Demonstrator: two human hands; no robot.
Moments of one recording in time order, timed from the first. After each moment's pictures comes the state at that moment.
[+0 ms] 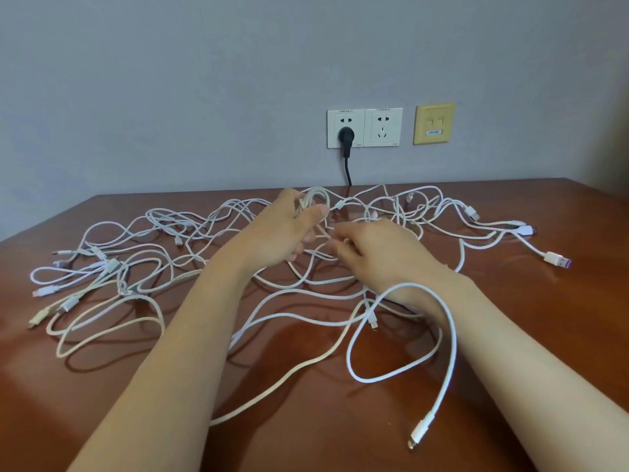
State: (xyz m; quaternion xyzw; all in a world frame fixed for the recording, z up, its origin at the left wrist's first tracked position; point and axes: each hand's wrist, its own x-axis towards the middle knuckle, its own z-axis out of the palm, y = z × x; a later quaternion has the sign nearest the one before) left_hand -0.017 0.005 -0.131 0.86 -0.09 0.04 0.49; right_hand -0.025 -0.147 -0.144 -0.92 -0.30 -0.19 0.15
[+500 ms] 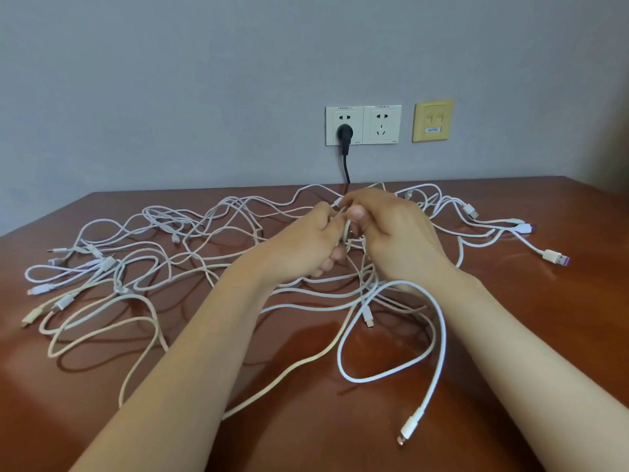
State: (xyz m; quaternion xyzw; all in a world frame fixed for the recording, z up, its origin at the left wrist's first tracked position) left_hand -0.021 -0.021 -0.140 0.83 -0.13 -0.04 0.54; right_hand -0.022 -0.154 -0.143 -0.86 -0.28 -0.29 0.31
